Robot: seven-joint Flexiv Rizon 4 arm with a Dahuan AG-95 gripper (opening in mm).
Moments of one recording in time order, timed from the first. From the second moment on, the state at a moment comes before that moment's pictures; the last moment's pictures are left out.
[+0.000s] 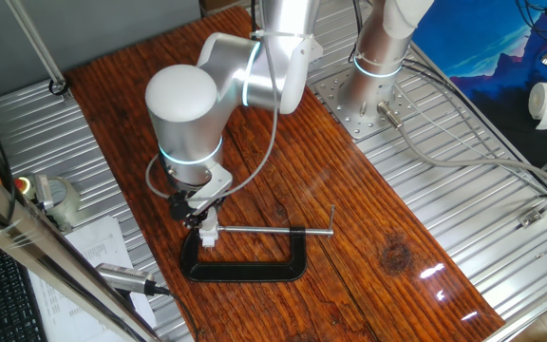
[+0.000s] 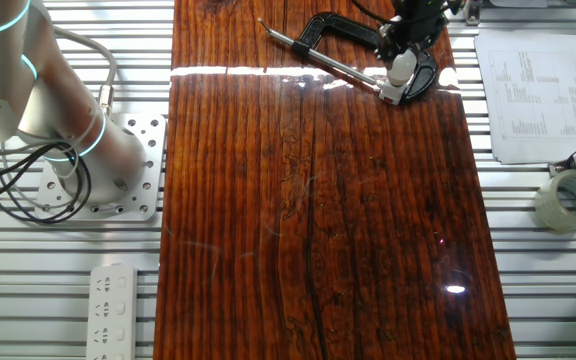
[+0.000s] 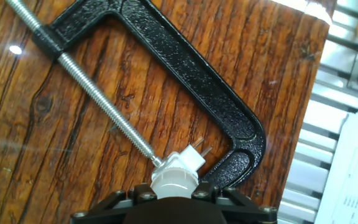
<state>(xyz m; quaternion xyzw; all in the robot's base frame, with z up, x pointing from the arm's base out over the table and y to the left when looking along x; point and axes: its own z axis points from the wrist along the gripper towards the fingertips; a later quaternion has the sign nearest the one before) 0.574 0.174 0.101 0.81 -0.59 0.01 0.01</state>
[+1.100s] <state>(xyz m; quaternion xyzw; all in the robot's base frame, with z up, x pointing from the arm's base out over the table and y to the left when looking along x) 0.577 0.169 0.101 0.71 -0.70 0.01 0.02</state>
